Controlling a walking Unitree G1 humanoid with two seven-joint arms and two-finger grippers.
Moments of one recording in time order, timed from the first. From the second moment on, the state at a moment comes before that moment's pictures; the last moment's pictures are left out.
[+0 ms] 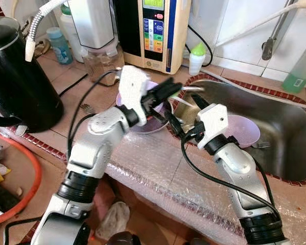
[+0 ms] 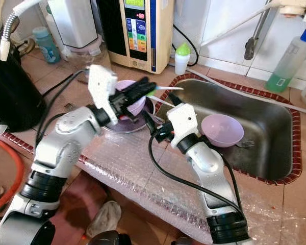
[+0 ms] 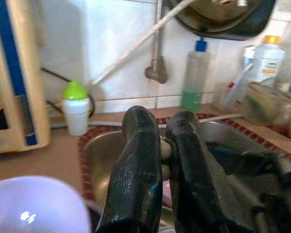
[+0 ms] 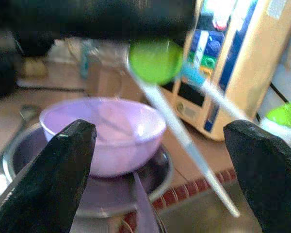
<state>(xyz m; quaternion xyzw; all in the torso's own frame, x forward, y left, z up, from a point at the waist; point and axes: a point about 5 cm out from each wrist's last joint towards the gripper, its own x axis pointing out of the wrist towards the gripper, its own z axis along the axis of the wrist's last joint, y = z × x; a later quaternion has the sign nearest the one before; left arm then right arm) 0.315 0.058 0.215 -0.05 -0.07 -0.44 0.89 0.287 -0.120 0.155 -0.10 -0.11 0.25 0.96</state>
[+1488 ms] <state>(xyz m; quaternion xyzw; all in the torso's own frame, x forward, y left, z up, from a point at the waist) 0.308 0.050 0.203 -0.04 -0.06 -0.46 0.89 0.314 -0.129 0.138 -0.14 -0.08 0.28 0.95</state>
